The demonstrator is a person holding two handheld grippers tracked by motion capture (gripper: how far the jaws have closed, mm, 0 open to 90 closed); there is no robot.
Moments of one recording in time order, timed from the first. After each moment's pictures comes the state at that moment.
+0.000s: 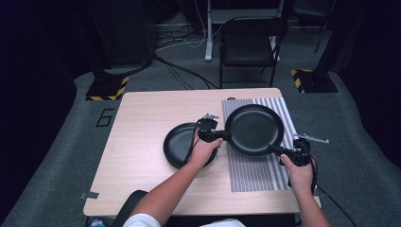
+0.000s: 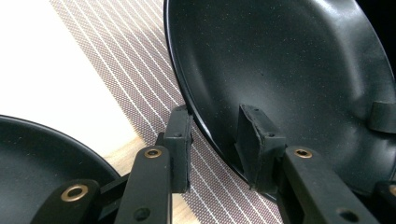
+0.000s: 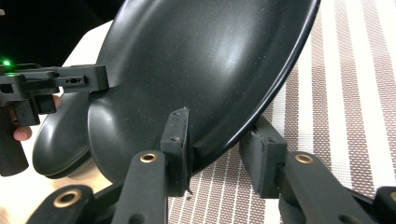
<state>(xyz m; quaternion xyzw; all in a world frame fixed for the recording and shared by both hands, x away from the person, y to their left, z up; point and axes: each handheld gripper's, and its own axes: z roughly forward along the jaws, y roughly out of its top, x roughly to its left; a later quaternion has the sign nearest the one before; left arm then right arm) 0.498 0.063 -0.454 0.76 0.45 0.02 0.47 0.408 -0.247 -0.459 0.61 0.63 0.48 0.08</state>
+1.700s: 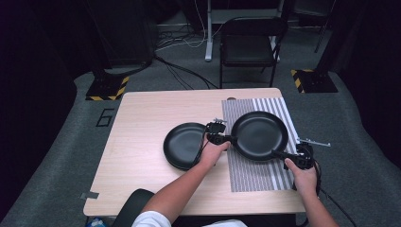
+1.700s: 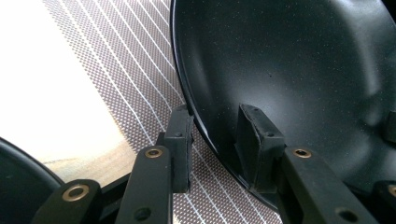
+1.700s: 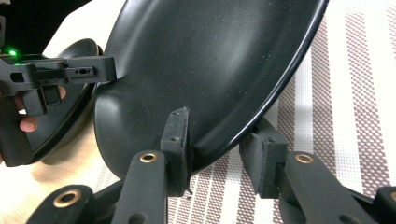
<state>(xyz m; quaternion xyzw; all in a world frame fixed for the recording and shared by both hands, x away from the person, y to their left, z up) 0.509 0.034 -0.489 0.77 0.47 0.00 0.43 0.411 -0.268 -0.487 0.63 0.63 0.45 0.05</state>
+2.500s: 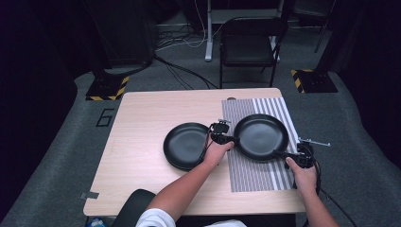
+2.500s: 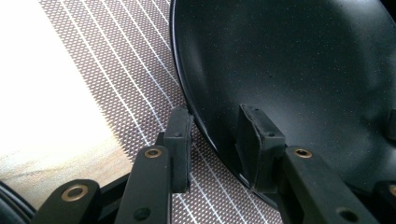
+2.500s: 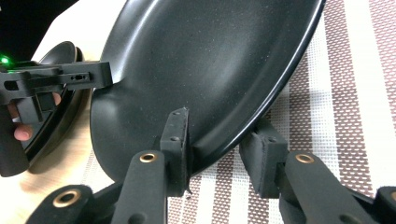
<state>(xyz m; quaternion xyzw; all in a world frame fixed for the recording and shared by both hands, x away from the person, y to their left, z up) 0.519 0.020 -0.500 0.77 0.49 0.00 0.41 0.424 -0.279 -0.505 0.65 0.62 0.45 0.03</state>
